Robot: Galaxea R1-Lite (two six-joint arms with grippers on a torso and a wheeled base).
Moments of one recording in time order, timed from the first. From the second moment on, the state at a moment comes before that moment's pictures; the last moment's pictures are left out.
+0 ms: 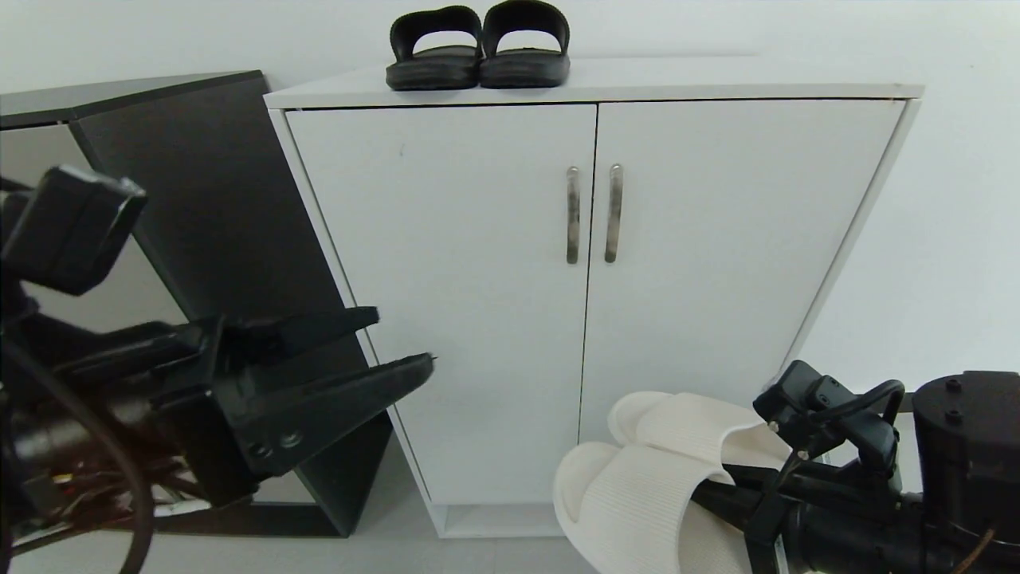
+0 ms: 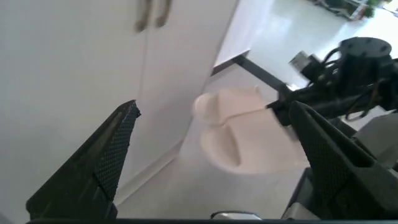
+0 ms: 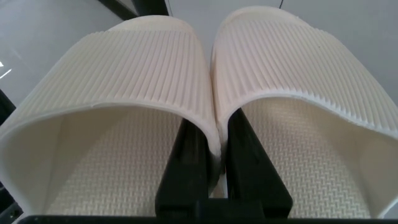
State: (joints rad) left arm -0.54 1.16 -0.61 -0.54 -0.38 -0.15; right arm 0.85 1.42 -0.50 -0.52 -0.07 0.05
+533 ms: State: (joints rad) left arm -0.71 1.53 -1.04 -0.52 -0.37 -0.16; right arm 0.85 1.43 -0.50 -0.52 -0.07 0.05
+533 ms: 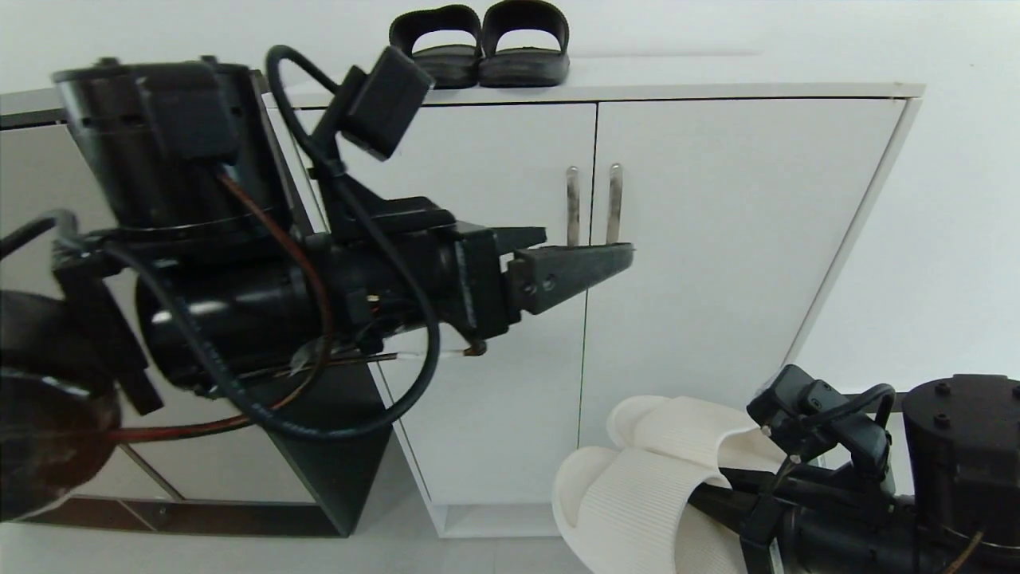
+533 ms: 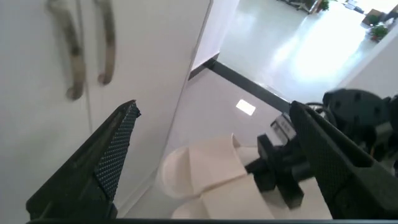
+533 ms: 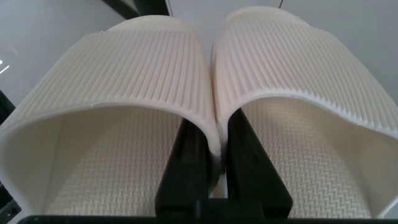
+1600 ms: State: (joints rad) left arm -0.71 1.83 -1.45 -0.38 -0.33 -0.19; right arm 0.85 1.45 -0.50 -0.54 -0.07 0.05
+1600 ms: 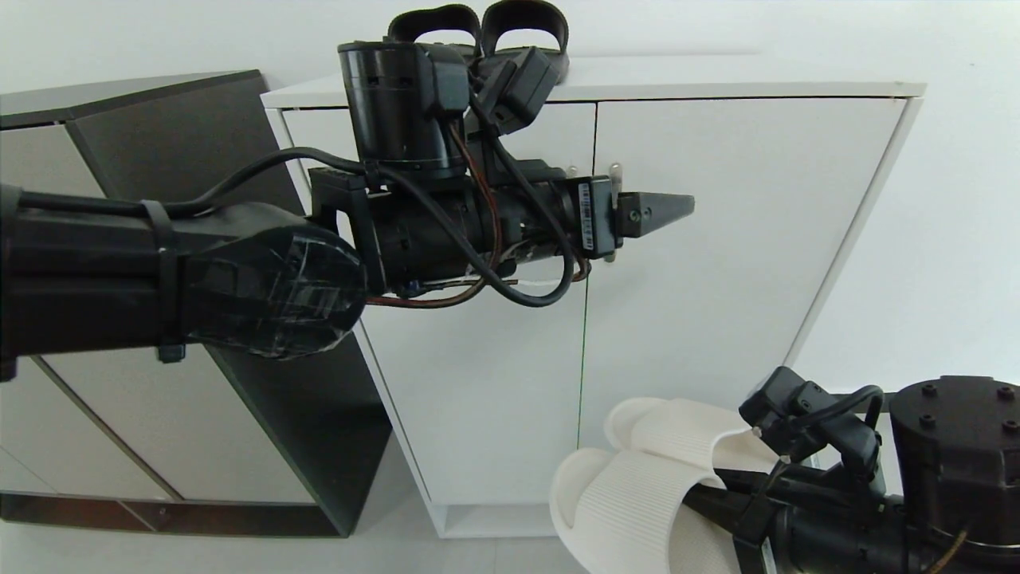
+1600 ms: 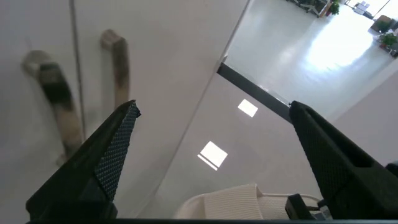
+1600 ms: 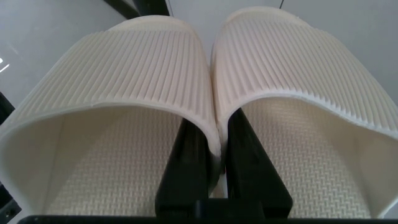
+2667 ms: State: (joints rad) left arm -0.68 1.94 -1.56 -0.38 -0.33 -0.19; right arm 0.85 1.46 -0.50 -0.55 -0.08 0.05
